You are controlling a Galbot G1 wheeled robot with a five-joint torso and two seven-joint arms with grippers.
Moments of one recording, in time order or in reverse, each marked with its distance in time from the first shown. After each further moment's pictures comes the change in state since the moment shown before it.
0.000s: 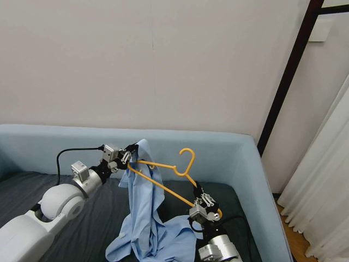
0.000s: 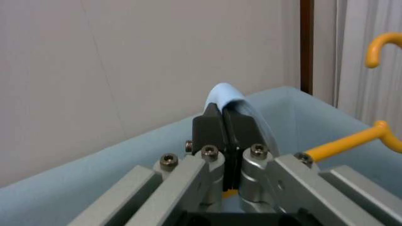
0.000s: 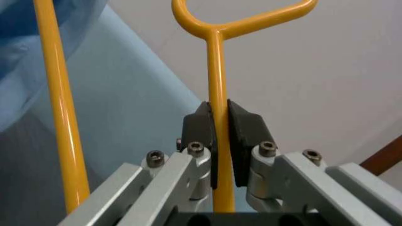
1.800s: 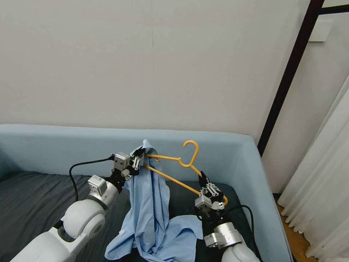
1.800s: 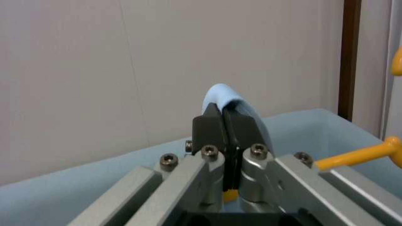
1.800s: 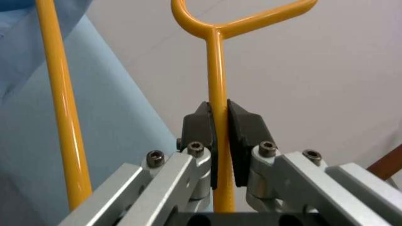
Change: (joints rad) left arm 0.009 -0.136 0.056 -0.075 0.123 0.029 -0.269; right arm 0.047 -0.018 0.046 -0.124 -0.191 0.128 -0.003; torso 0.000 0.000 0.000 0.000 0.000
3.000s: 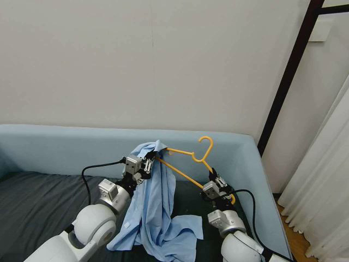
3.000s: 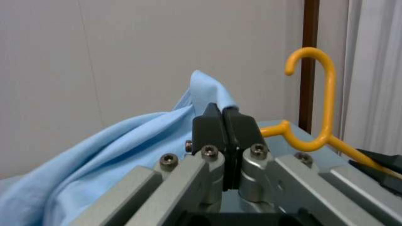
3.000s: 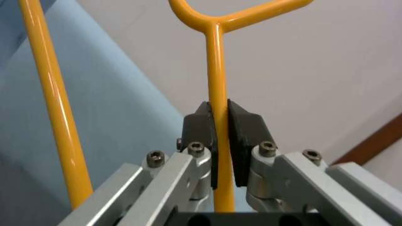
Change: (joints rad) left arm -0.031 -0.060 0.111 -0.037 0.006 -0.012 -0.025; right arm 0.173 -0.025 -0.107 0.019 0.293 -0.149 0.064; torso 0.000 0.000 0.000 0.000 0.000
